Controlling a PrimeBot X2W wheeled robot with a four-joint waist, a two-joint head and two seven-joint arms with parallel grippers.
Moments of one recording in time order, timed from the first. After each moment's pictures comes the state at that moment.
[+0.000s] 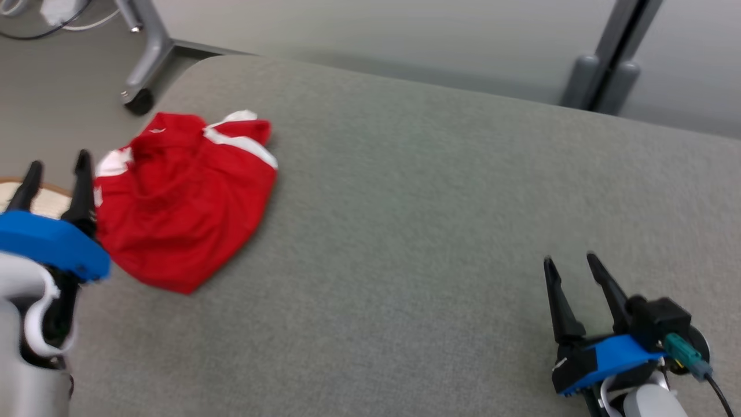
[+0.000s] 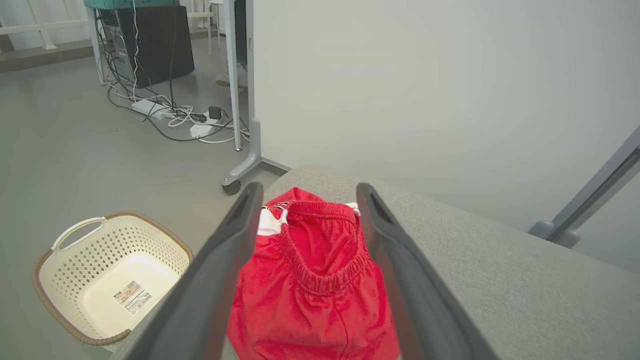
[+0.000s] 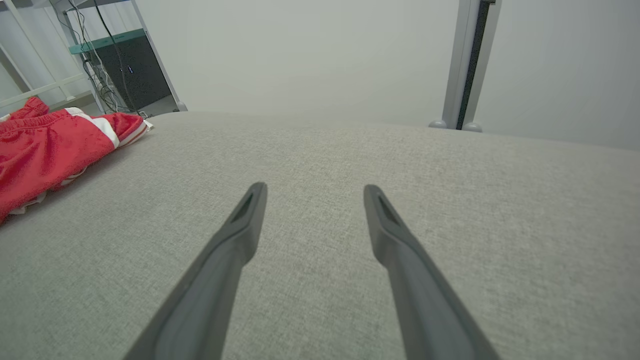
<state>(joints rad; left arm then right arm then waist) -0.34 0.33 0.04 0.13 -0.50 -0.01 0.22 -0.14 -0.05 0.00 0.31 0.11 0.13 -0.23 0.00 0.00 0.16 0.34</state>
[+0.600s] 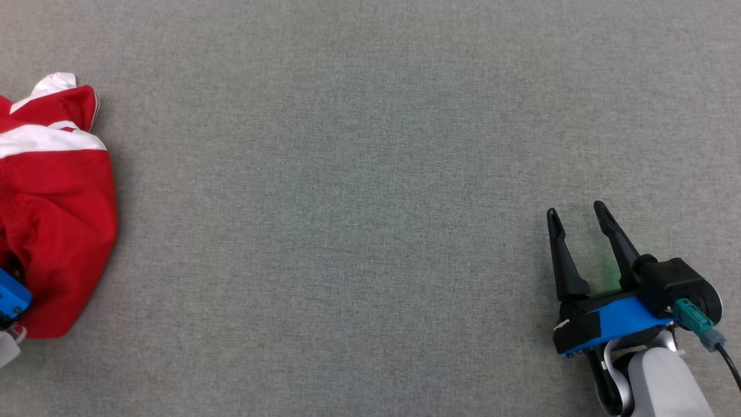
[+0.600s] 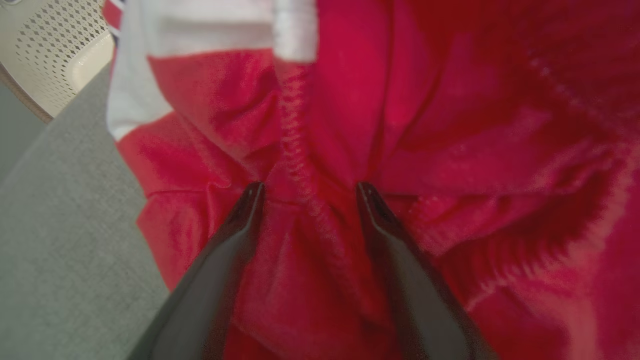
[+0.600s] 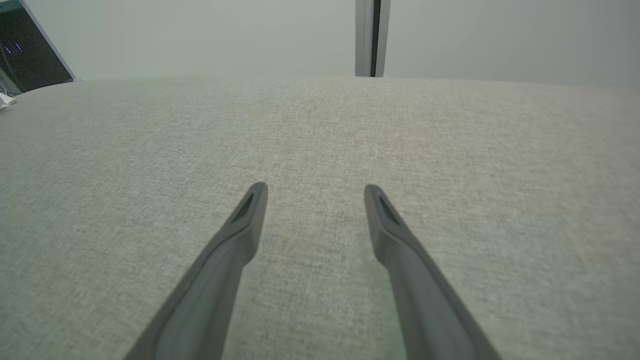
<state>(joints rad) -0.37 0.45 0.19 0.42 -0.66 0.13 0.59 -0.22 -0.05 0.00 0.20 0.06 0.13 -0.20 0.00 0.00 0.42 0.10</state>
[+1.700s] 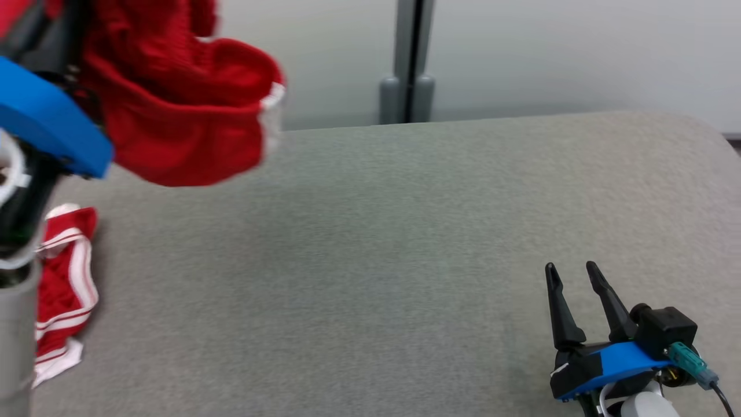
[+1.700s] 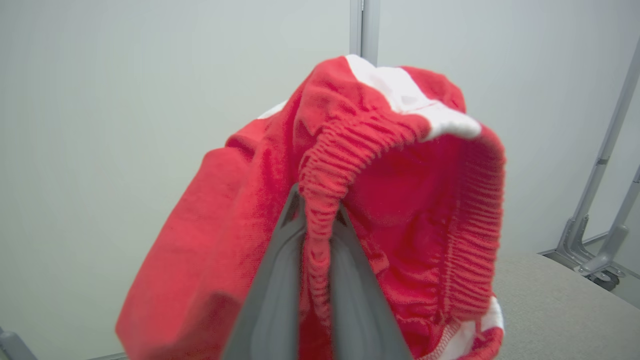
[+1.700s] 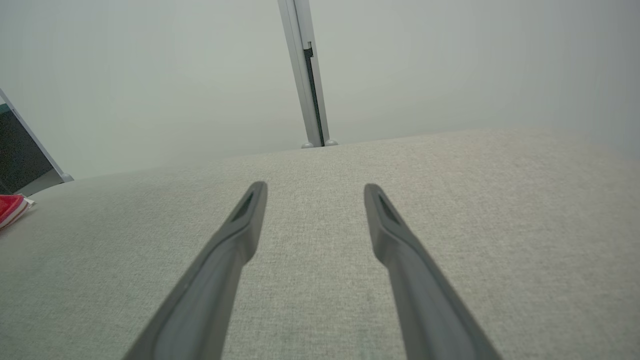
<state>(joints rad) -0.68 0.47 -0.10 -0.14 -0.59 -0.05 0.58 -0.14 -0.05 0.02 0.35 0.21 0.13 -0.26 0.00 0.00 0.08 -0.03</state>
